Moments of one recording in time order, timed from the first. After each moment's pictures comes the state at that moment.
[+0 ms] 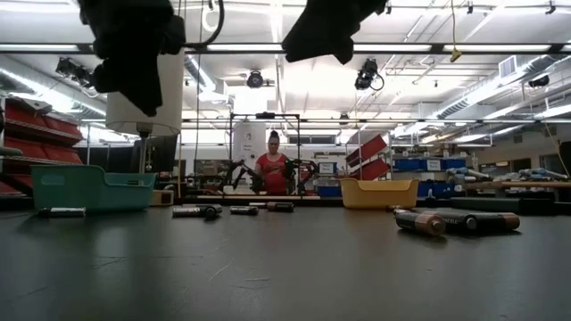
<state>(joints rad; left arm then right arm) -0.15 1.17 0.92 -0.84 -0.18 -0.81 0.04 1.57 1.28 -0.33 0.15 0.19</state>
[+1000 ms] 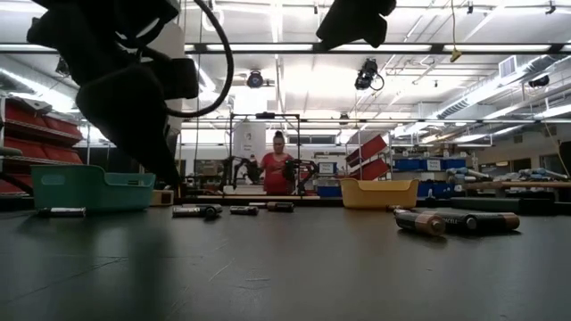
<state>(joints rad) -0.31 1.45 0.69 -0.25 -0.35 -0.58 0.14 1.48 1.29 -0.55 0.25 0.27</state>
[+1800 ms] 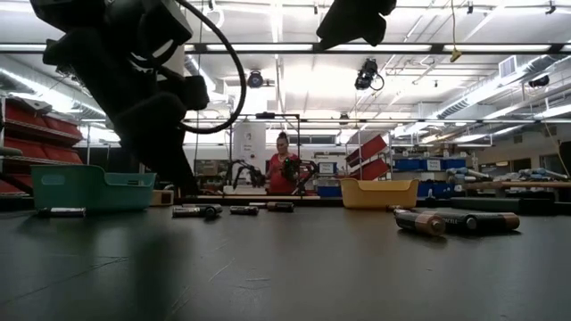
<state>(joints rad) -0.23 1.48 0.65 -0.15 -0.40 -0.55 0.14 1.48 1.29 -0.55 0.24 0.23</state>
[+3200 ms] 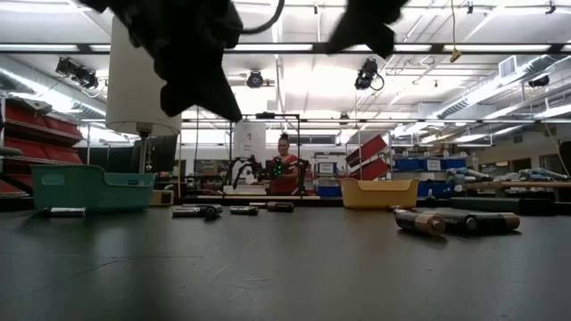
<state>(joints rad) -0.26 1.47 0.90 -0.24 -0.27 -0.66 0.11 1.42 1.19 -0.50 0.24 0.40</state>
